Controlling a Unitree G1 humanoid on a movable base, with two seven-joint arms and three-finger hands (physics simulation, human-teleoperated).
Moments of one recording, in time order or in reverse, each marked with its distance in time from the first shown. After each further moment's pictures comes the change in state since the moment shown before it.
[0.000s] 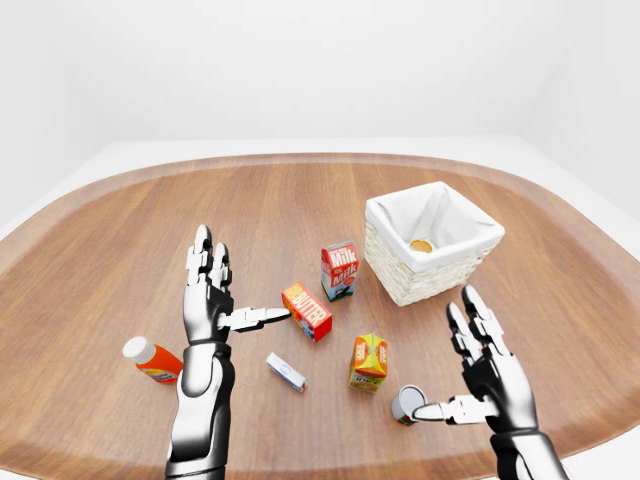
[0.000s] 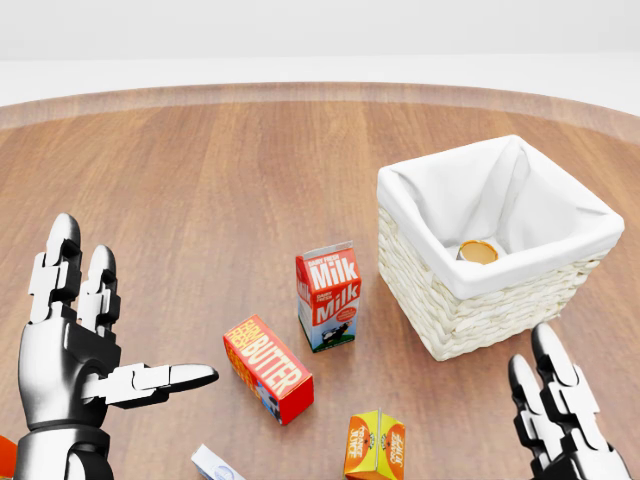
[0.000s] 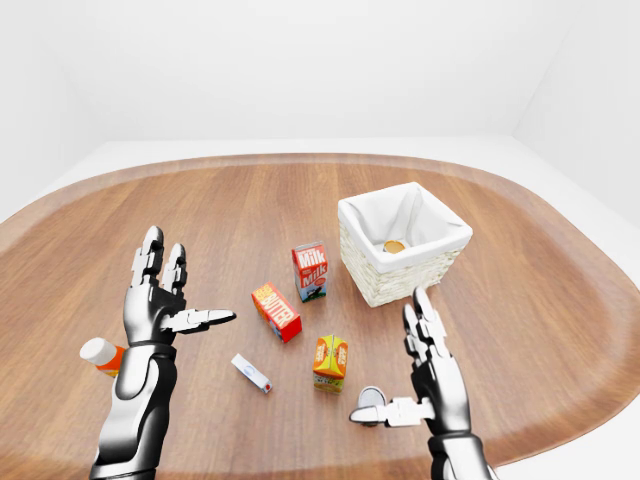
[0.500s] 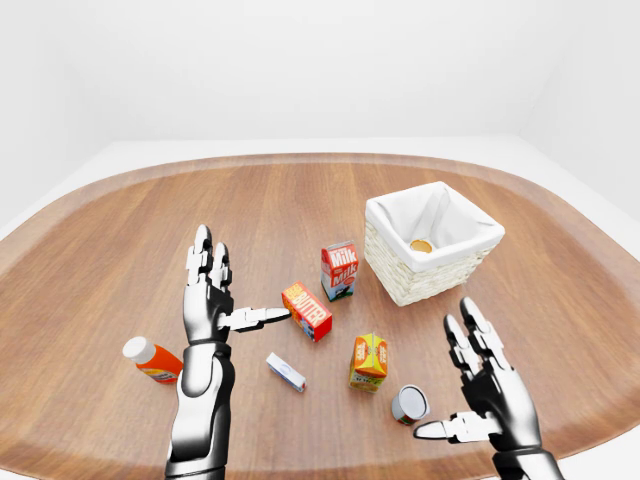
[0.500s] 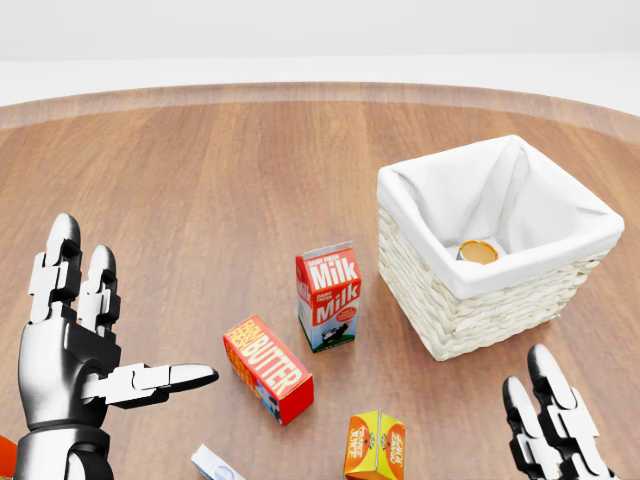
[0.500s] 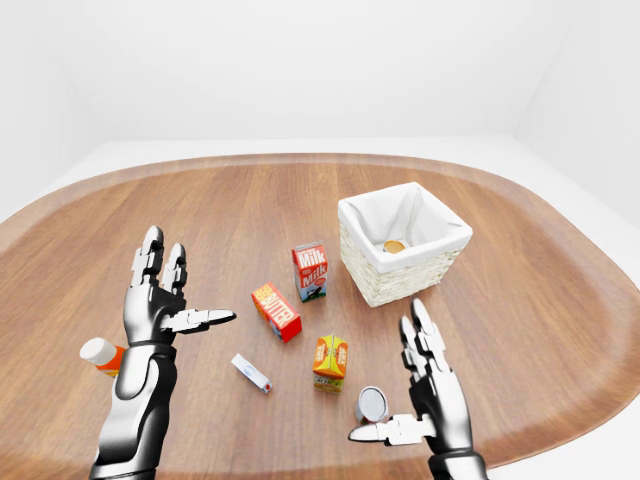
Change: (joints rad) left arm 0.000 0.000 0.000 0.000 0.000 0.000 0.000; right arm 0.079 0.023 0.010 -0.022 0.032 0.000 0.046
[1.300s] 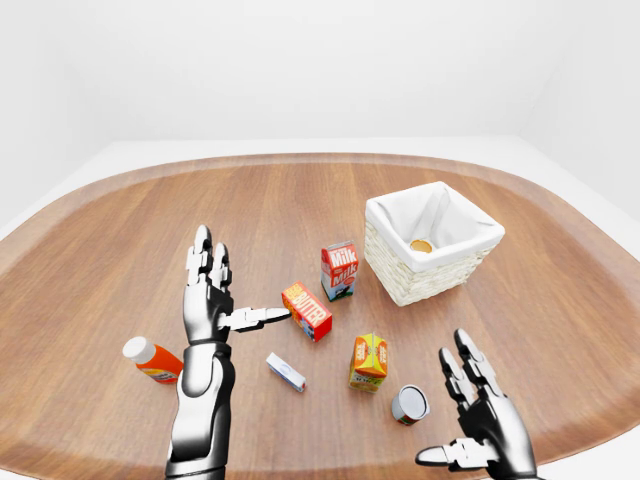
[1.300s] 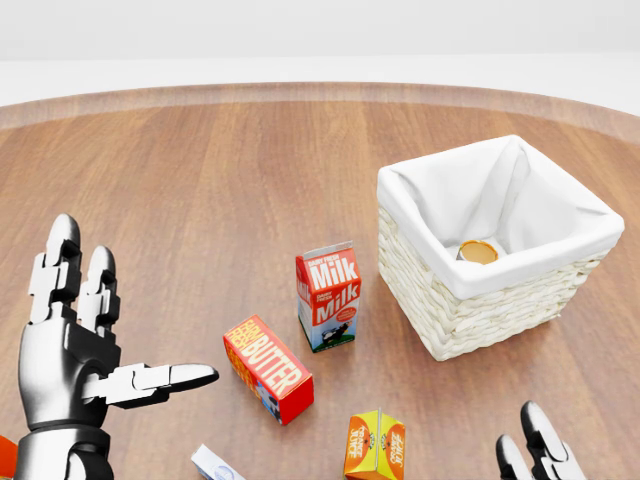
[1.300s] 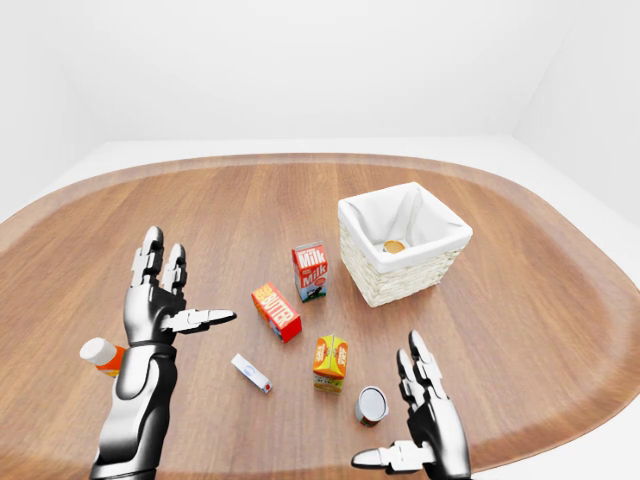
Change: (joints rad) left arm 0.000 -0.001 0.000 0.001 0.005 0.000 0.005; right arm 0.071 0.036 -0.036 0.123 0.025 0.000 0.067
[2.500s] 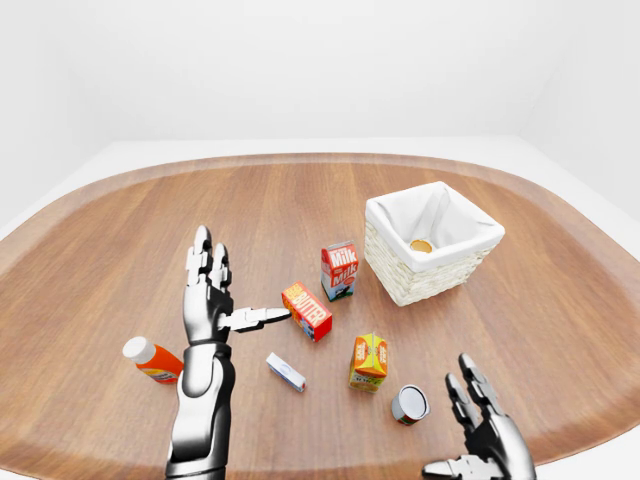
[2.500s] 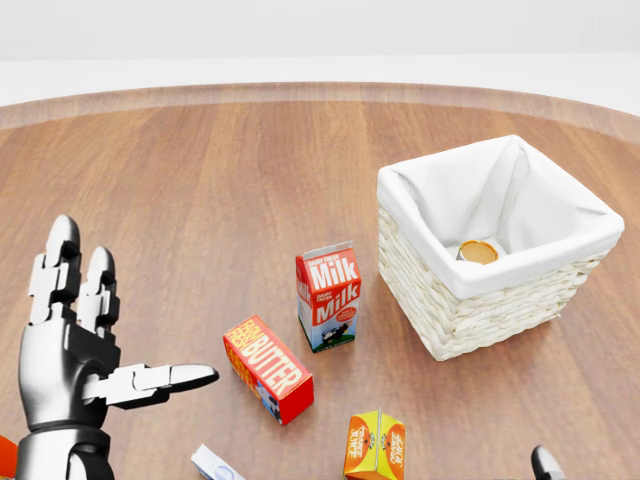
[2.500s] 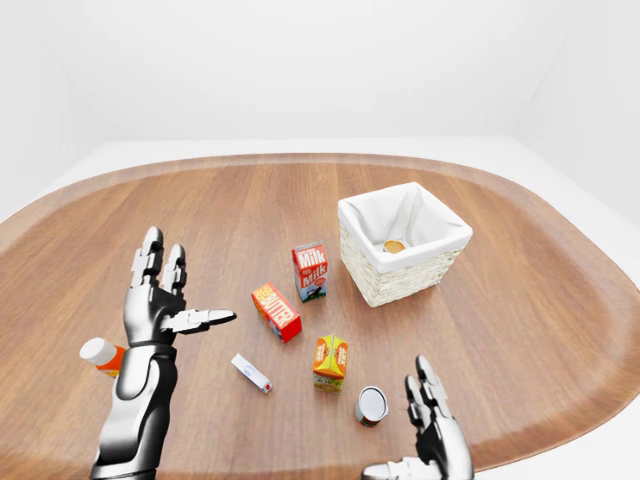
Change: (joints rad) left arm 0.002 0.000 -0.001 0.000 0.003 0.000 0.004; right arm -0.032 0.061 -0.149 0.153 -0.078 0.000 0.088
